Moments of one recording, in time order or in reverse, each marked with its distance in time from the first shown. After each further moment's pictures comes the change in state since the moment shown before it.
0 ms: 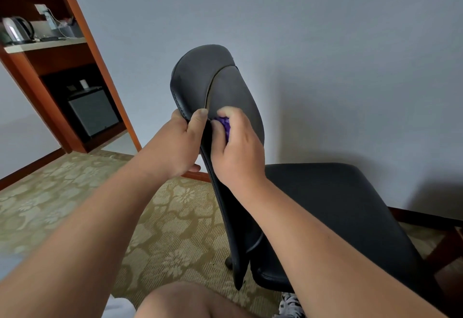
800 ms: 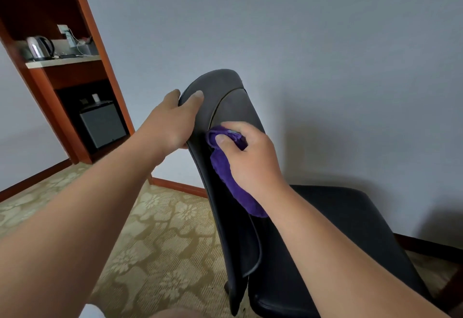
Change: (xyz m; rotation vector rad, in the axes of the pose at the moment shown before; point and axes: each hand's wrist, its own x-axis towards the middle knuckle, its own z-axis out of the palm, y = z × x) left_hand 0.043 0.038 -0.036 -0.103 0.126 -0.031; right_hand 0.042 -0.009 -0.033 0.252 -0.275 0.331
